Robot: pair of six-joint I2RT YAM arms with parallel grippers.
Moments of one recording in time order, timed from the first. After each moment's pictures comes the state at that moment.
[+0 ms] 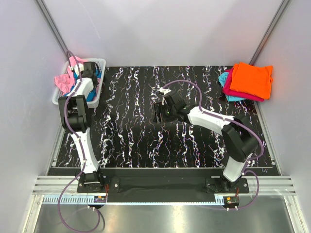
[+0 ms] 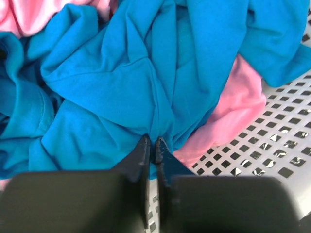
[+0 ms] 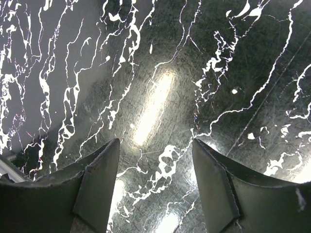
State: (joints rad) left arm 0.11 2.20 1.78 -0.45 -0.48 -0.62; right arm 0.70 1.76 1.19 -0.21 -0.12 0.41
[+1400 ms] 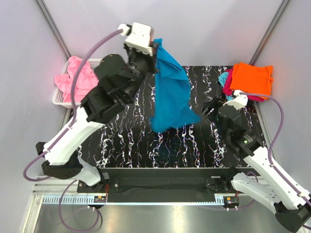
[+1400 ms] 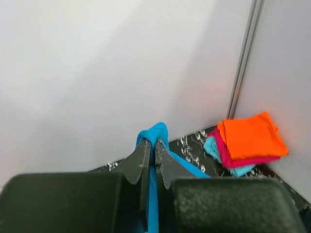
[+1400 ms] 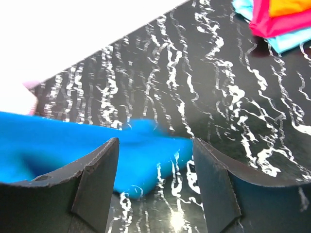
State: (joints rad) left arm -1.02 1.52 2.10 -0.34 -0.57 0.16; right arm 0.61 0.80 0.88 -0.39 0.61 0.67
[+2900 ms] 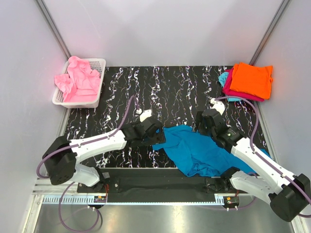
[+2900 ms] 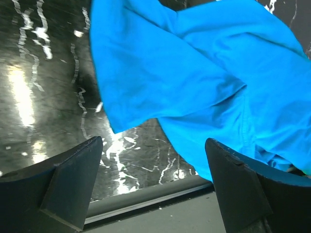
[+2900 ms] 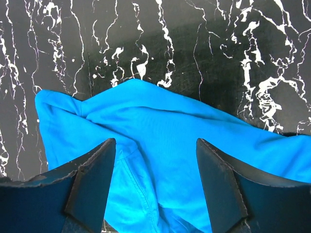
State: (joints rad) left arm -0.98 1.38 0.91 -0.49 -0.24 -1.00; right arm 0.58 0.96 0.75 -0.52 0.35 0.65
